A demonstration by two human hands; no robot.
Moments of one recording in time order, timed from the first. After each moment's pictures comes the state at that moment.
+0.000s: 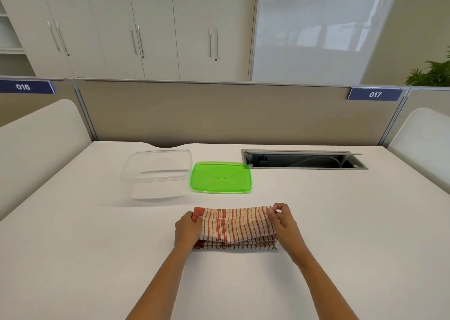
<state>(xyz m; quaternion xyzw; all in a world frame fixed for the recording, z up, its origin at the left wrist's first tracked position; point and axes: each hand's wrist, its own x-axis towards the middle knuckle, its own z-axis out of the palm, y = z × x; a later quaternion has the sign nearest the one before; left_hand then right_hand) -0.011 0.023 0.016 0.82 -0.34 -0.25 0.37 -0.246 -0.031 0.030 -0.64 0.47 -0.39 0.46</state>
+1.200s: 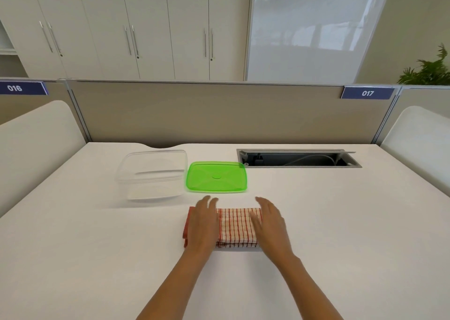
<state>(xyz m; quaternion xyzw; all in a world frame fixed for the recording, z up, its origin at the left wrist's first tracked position) -0.055 0.019 0.028 0.78 -0.58 0.02 0.25 -0.223 -0.014 0.038 -0.79 0.52 -0.30 0.15</state>
